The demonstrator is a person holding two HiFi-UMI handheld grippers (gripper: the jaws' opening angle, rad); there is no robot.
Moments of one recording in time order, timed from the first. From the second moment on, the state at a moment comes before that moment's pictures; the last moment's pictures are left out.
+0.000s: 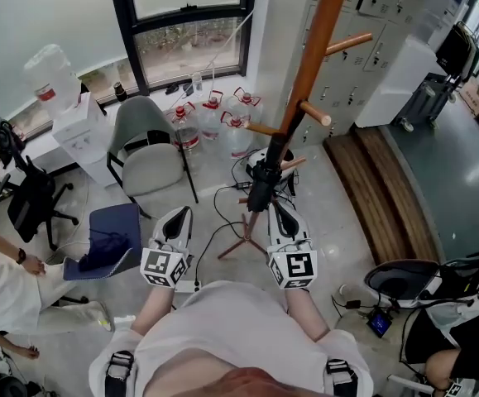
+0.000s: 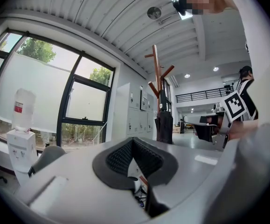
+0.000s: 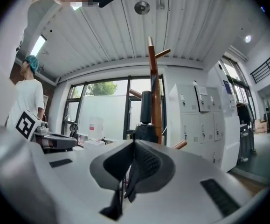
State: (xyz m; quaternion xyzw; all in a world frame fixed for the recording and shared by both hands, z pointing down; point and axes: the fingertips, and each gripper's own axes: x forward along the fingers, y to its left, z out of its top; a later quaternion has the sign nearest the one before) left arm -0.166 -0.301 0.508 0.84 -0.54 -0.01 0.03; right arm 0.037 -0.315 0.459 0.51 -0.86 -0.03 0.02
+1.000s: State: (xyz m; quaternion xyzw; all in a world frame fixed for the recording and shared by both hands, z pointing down) left arm -0.162 -0.299 0.512 0.84 -0.54 0.00 0.03; right arm 0.040 -0.308 0.465 0.49 -0.87 0.02 -0.01
